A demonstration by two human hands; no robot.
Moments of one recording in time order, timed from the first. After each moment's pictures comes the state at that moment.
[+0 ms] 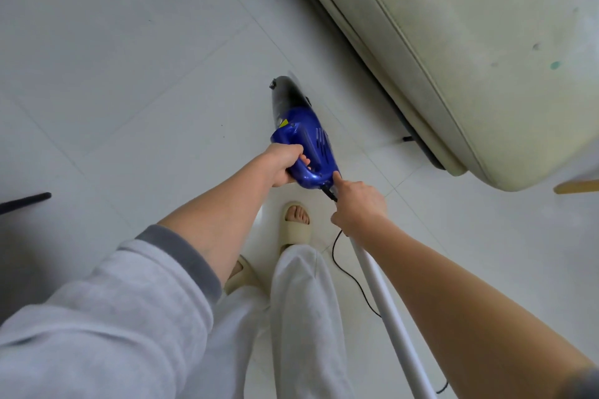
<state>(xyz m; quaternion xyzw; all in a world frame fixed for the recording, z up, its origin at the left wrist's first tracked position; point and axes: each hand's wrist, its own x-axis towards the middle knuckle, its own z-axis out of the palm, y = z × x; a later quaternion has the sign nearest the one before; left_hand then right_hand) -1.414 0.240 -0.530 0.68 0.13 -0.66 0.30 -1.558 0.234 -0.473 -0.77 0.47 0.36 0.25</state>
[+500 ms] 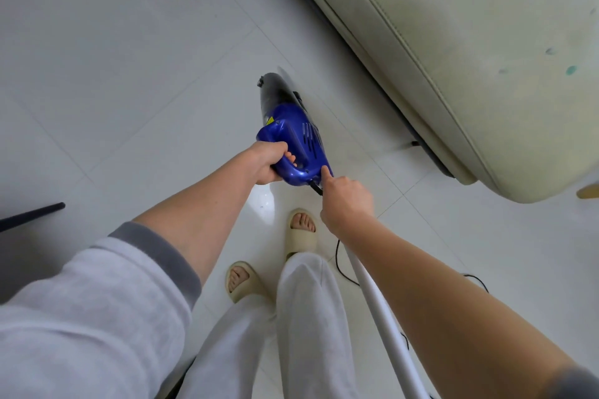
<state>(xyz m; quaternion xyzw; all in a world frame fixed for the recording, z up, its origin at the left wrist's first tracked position) -1.384 0.223 -0.532 0.71 0.14 -0.63 0.28 -1.534 0.219 -0.492 -0.80 0.45 0.32 0.24</state>
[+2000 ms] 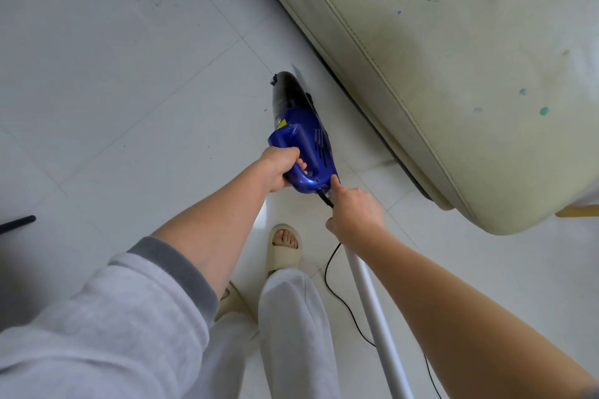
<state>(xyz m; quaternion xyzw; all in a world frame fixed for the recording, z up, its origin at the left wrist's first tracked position) -1.418 0.156 -0.544 0.71 0.12 -0.63 0.29 -1.565 0.155 -0.504 -0.76 0.48 0.35 0.26</state>
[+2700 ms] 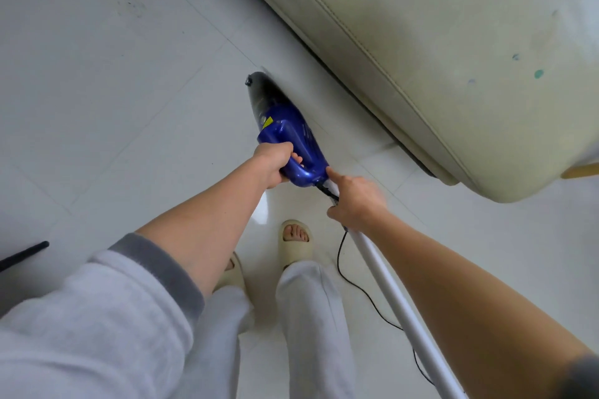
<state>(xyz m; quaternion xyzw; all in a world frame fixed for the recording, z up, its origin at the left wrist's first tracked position) -1.408 0.158 -0.538 0.73 0.11 -0.61 0.29 -1.558 0.155 -0.498 -0.72 0.51 0.33 0.33</state>
